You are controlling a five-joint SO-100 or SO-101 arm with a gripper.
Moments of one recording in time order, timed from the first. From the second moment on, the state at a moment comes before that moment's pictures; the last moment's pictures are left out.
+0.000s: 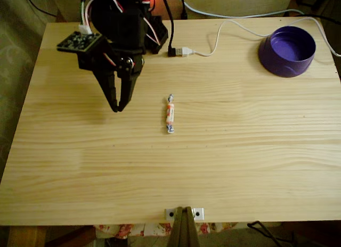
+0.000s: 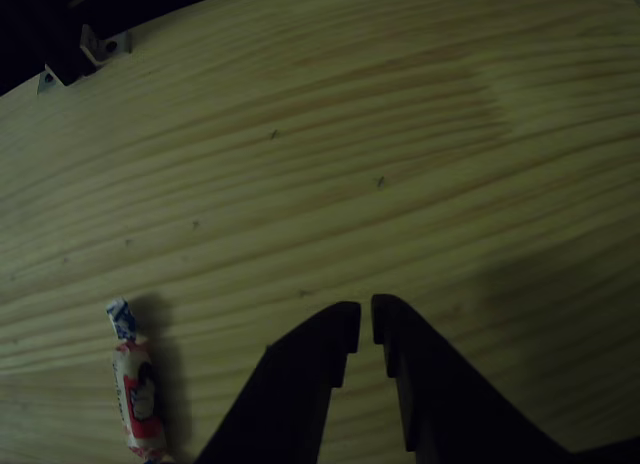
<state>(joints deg) 4.5 180.4 174.5 50.2 2.0</state>
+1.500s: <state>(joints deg) -19.2 131.7 134.6 66.2 25.7</state>
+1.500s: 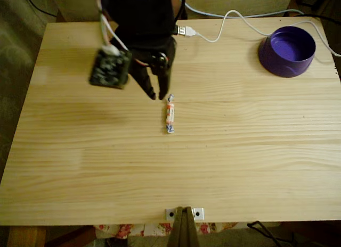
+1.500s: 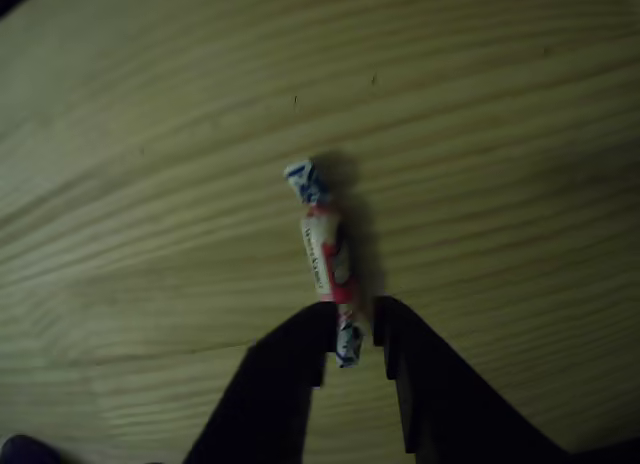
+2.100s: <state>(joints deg) -24.6 111.3 134.6 54.6 29.7</state>
